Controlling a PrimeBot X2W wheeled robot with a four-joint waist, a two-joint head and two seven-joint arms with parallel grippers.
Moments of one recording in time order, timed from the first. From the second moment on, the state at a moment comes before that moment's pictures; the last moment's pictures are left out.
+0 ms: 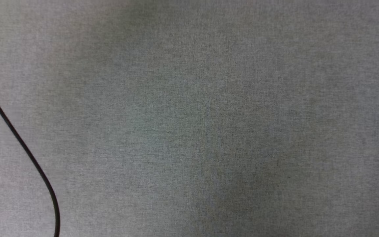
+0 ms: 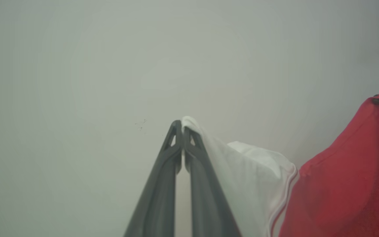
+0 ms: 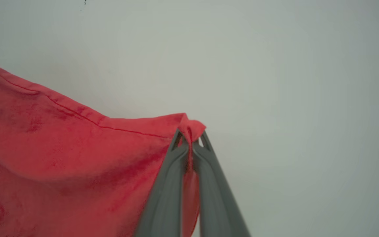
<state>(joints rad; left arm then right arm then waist) -1.83 0.51 -0.56 0.41 -0.52 -0.07 -0.07 -1.74 -0.51 0.39 0.53 0.34 0.13 0.28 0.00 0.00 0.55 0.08</state>
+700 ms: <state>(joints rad) -1.44 0.47 -0.63 0.65 -0.63 -0.12 -0.24 -1.43 -0.53 0.66 0.72 0.48 0.13 0.11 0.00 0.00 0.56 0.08</state>
